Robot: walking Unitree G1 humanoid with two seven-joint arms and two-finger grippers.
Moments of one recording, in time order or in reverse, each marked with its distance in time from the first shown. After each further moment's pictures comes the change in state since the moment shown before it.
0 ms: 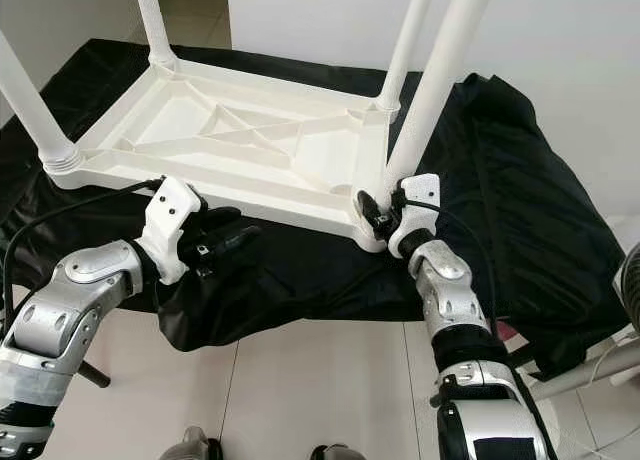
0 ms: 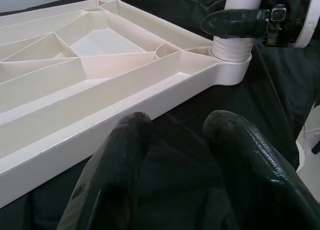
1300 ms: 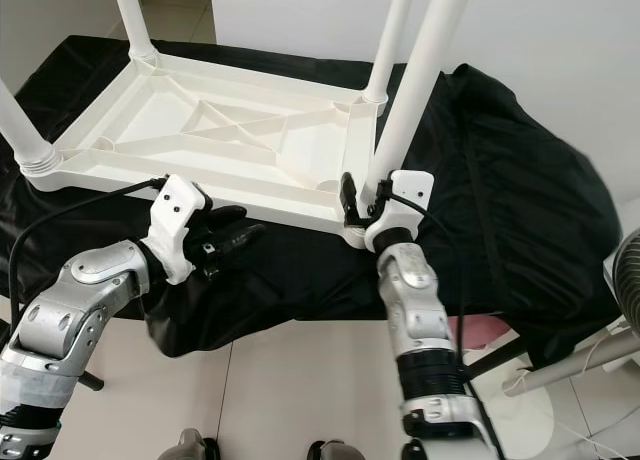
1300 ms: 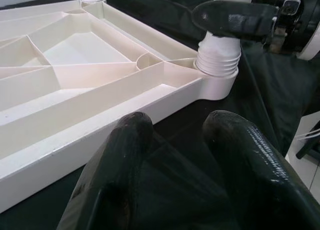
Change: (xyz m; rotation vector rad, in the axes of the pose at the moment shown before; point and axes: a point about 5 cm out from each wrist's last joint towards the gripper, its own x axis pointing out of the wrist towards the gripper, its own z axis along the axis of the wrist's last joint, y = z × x) left arm 0.005 -0.008 0.005 -0.042 -0.019 -0.023; right arm -0.017 0.026 0.019 0.105 -0.113 -0.013
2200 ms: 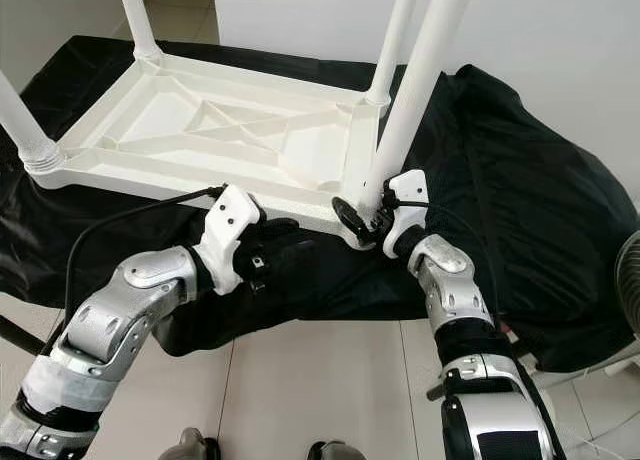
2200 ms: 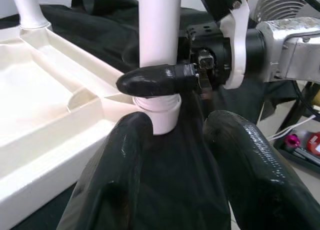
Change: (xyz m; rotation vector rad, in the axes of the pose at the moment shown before) left arm 0.036 -0.038 0.015 0.016 -0.056 -0.156; right arm 0.016 -0.021 -0.015 -0.119 0.144 0.353
